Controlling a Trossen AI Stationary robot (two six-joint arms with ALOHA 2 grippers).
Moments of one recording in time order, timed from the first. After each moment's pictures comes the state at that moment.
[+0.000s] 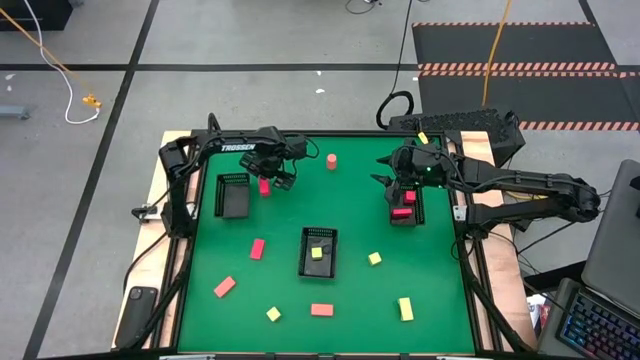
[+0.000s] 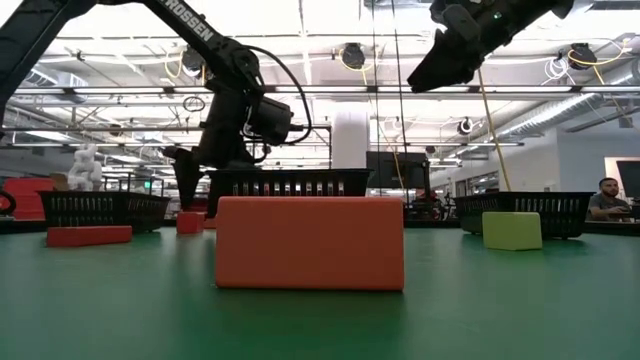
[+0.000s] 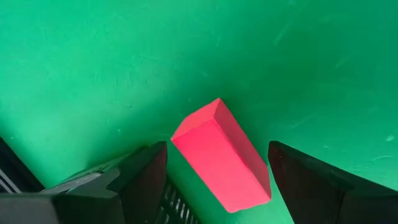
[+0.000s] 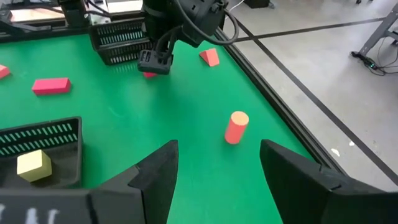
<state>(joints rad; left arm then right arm) 0.50 1.95 1.36 -1.17 -0.12 -0.64 -0.25 0.99 0.79 -0.32 0.16 0.01</state>
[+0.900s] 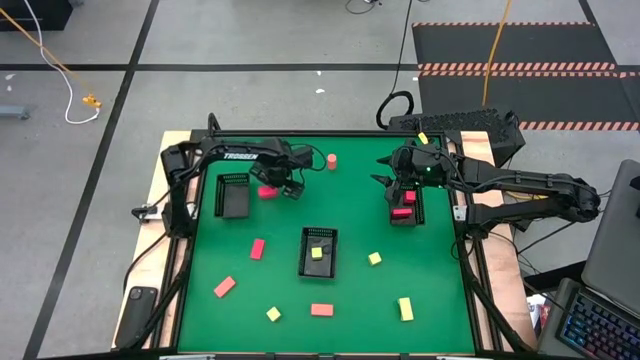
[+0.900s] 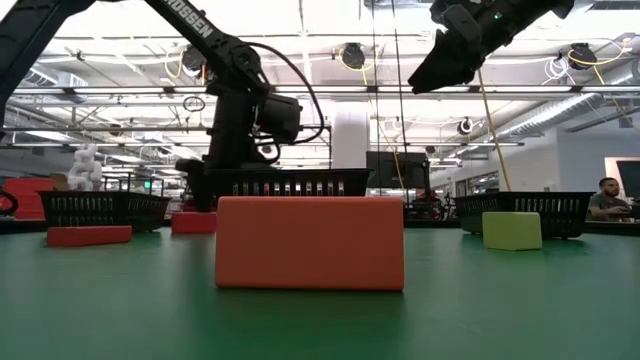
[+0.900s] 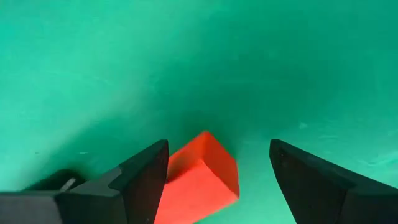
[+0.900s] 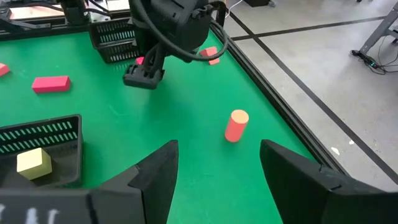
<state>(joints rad) 0.42 1.95 1.31 -1.00 -0.05 -0.62 -0.25 0.99 0.79 -0.32 0.16 0.01</state>
